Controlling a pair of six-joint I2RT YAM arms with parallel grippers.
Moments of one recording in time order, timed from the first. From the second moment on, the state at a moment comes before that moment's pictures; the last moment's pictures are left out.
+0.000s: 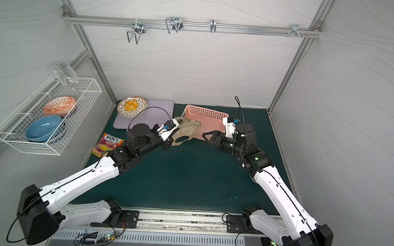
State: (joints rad) left arm -0.68 1.15 0.88 0.07 0.03 0.44; right arm 0.47 1.02 0.96 -0.33 -0.55 0.86
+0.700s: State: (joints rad) left arm -0.78 1.13 0.73 0.31 0.09 0.82; right arm 0.43 1.06 0.86 -0.07 -0.67 1.28
